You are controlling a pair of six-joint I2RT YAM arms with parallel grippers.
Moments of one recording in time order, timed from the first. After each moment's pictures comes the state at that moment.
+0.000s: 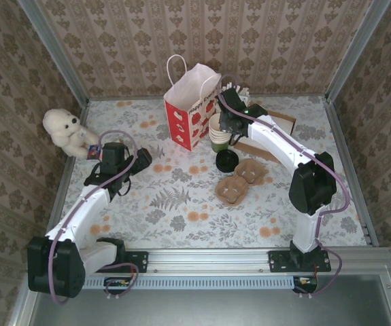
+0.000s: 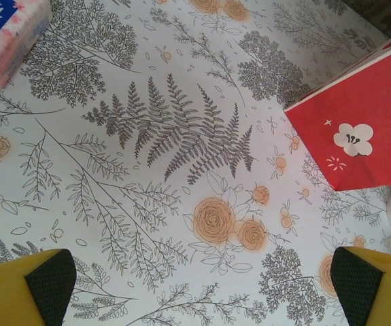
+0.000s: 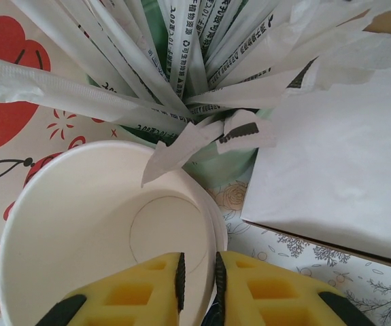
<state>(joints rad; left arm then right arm) -0.22 1.09 0.68 -0.32 0.00 -0.62 0.49 1.90 1.75 -0.80 0.34 0.62</state>
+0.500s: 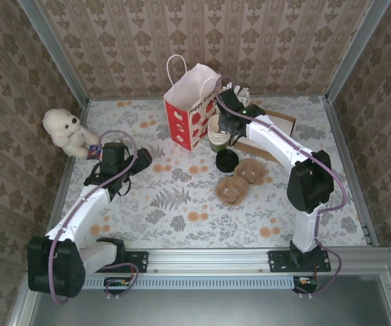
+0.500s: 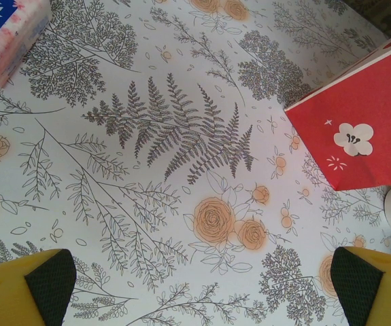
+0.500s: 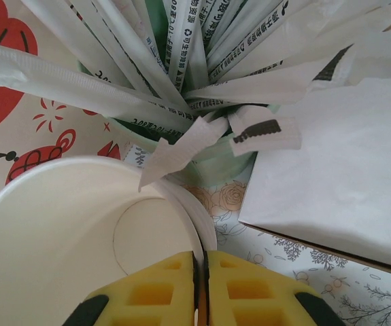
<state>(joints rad) -0.22 1.09 0.68 -0.32 0.01 -0.62 0.49 1.92 1.75 -0.80 0.35 0.58</state>
